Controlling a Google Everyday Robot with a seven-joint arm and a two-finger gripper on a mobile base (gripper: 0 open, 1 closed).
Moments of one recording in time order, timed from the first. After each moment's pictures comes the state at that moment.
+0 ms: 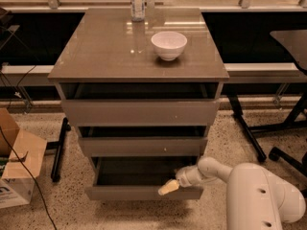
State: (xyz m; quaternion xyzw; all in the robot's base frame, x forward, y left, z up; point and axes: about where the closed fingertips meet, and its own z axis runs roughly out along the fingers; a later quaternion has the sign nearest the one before) arm 0.610 -0.096 0.207 -0.36 0.85 0.31 0.23
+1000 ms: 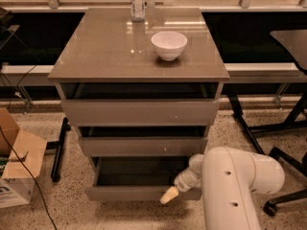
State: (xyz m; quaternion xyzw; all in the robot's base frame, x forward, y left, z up) arm 0.557 -0.103 0.175 -0.38 0.88 0.27 0.08
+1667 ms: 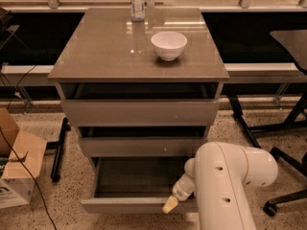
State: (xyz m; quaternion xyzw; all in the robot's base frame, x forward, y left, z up) arm 0.511 -0.094 0.174 -0.41 0.87 0.27 0.01
